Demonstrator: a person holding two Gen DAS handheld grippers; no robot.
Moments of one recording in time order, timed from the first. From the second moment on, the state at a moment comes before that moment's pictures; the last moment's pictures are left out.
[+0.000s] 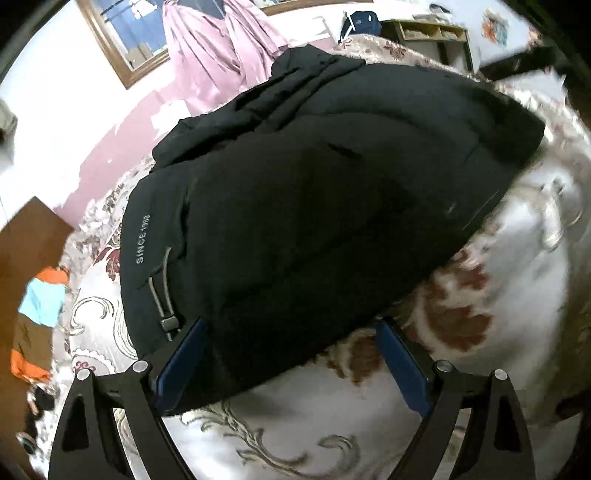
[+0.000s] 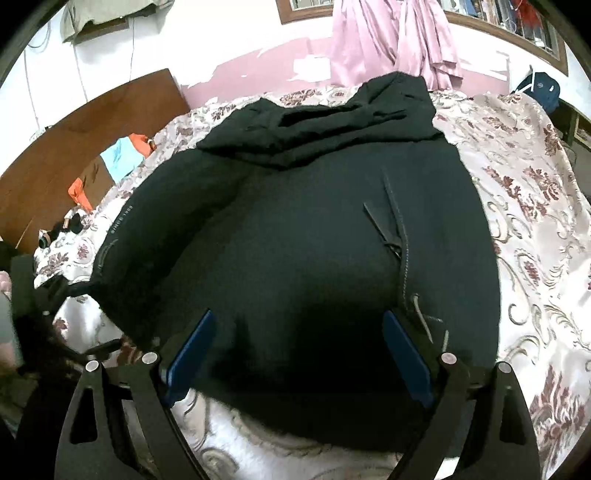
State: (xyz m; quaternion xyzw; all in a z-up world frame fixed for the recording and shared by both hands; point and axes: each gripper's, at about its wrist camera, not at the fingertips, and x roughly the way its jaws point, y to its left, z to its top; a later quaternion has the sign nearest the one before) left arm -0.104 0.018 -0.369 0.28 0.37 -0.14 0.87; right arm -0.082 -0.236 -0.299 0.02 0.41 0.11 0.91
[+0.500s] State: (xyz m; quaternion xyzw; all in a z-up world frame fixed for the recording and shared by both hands) left arm -0.078 0.049 -0.362 0.14 0.37 -0.09 0.91; right arm -0.128 -0.243 -0.305 -0.03 0.42 0.08 0.90
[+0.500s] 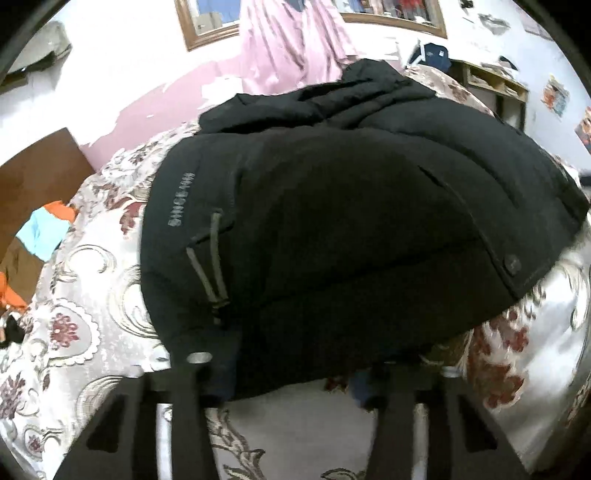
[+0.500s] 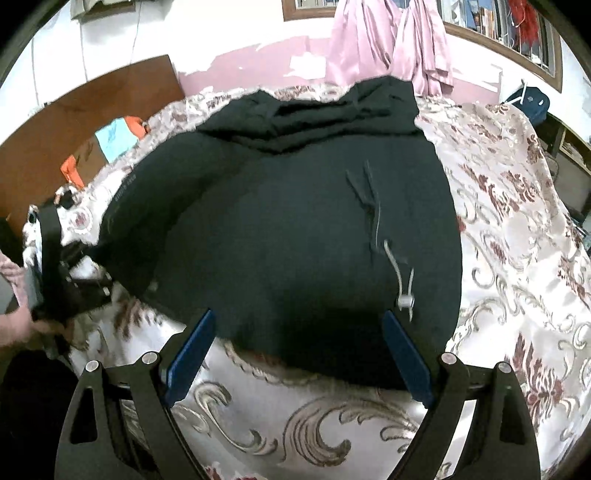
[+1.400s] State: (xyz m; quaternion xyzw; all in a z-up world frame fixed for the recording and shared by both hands) left arm -0.049 0.061 -0.297 0.02 0.44 -0.09 0.89; right arm -0.128 -0.235 -0.334 -0.14 0.33 -0.04 0.93
